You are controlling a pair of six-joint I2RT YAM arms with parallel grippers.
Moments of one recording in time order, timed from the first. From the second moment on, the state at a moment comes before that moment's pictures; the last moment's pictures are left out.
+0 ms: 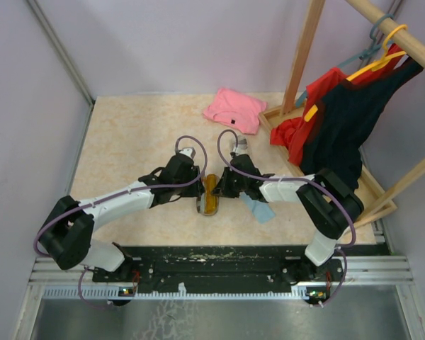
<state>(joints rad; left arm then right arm) -0.75 1.42 0.80 -0.17 -0.10 -0.62 0.70 1.69 0.79 0.17 -0.23 0.90</state>
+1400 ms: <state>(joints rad) -0.75 1.41 0.80 -0.16 -0.10 -0.62 0.71 1.63 0.85 0.04 -0.13 0.79</state>
